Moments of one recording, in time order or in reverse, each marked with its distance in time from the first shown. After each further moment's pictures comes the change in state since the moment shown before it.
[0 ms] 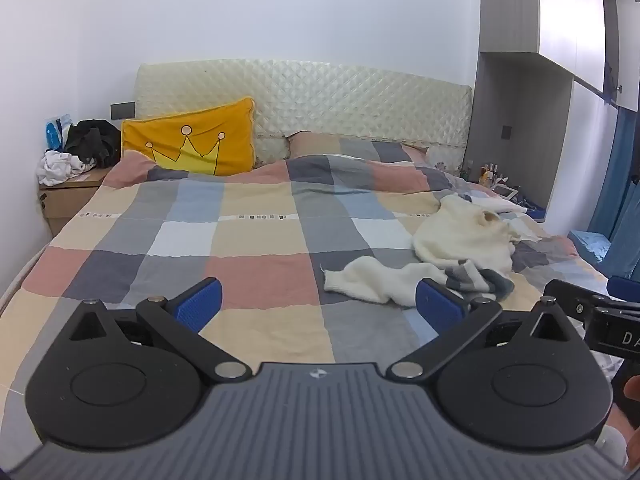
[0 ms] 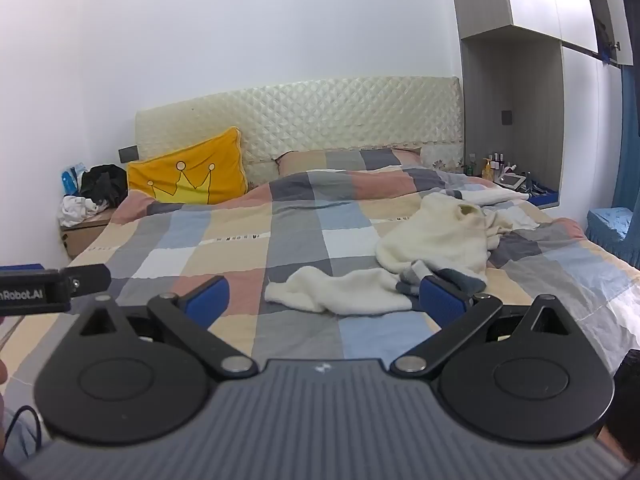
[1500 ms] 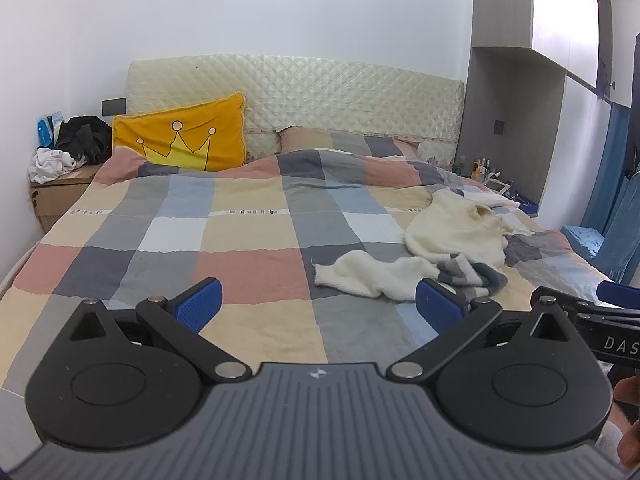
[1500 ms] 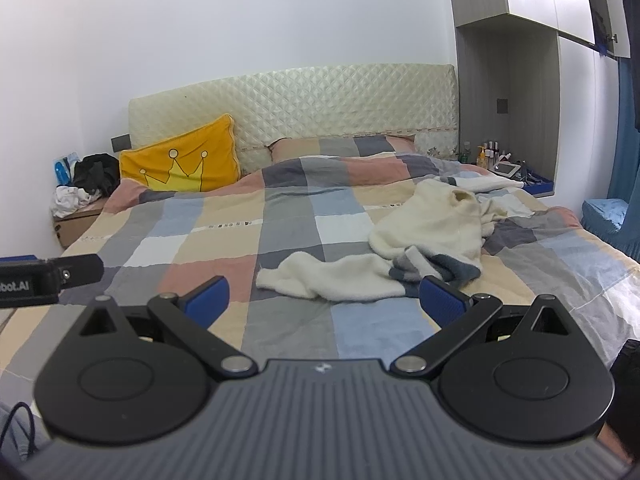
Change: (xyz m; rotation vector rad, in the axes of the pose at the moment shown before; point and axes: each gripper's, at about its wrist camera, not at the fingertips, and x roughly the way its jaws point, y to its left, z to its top) left arm 0.008 -0.006 -0.010 -0.005 0.016 -0.023; right arm 0.011 -0.001 -0.006 0.016 0.054 -0.016
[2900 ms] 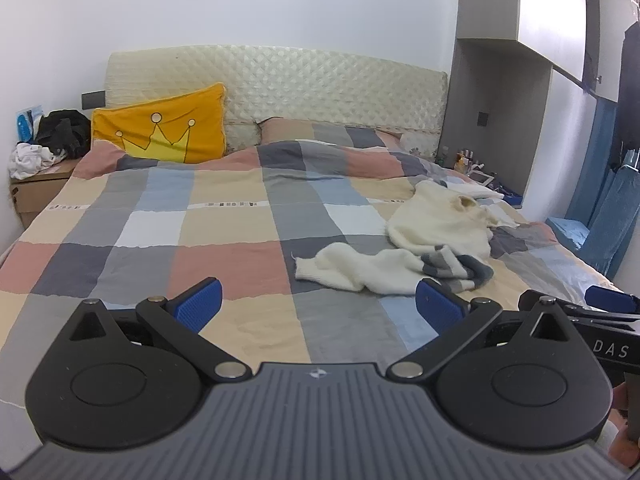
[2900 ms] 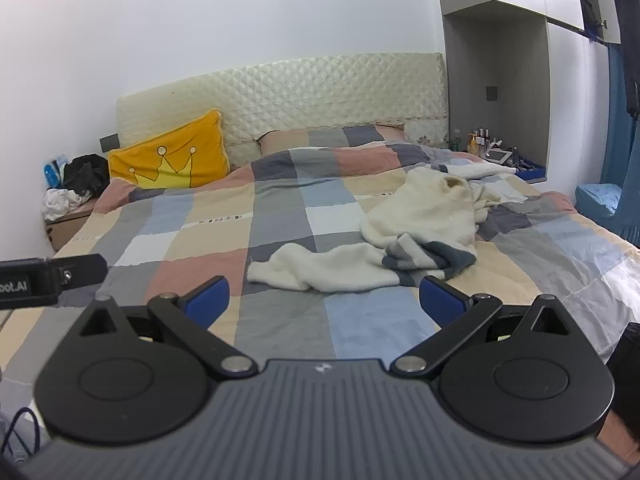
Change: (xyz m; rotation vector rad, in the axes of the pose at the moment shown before) left arm 0.024 -0.002 0.000 0.019 0.028 -0.064; right arm 0.011 -0.008 -0.003 0.040 0.027 -0.029
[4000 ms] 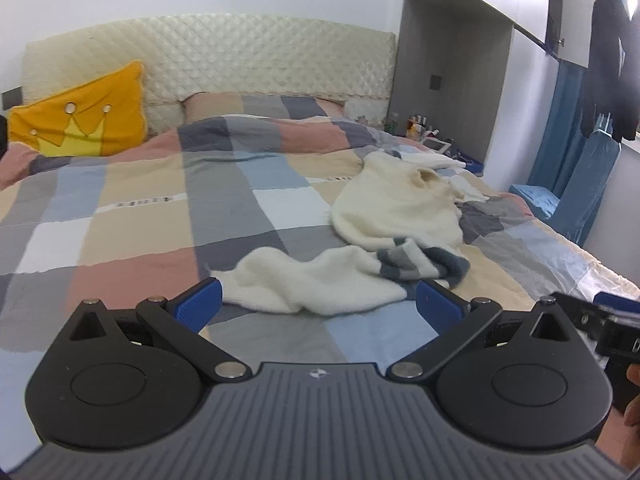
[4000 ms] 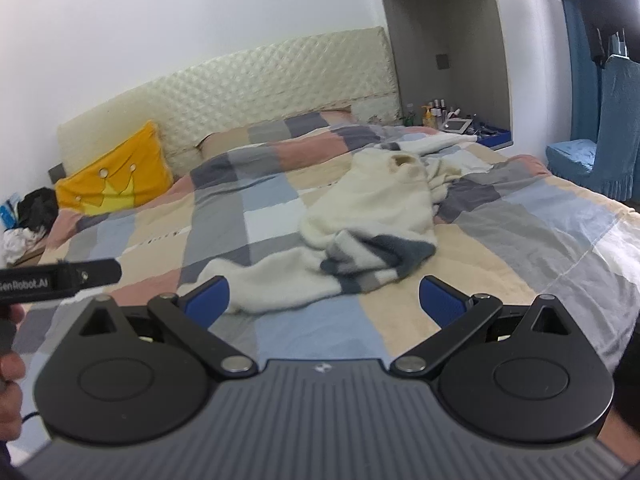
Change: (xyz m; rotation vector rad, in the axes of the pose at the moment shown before) left arm 0.199 -0.065 0.031 0.085 0.087 -0.168; right arm 0.093 -0.094 0.003 0.151 0.014 -0.089
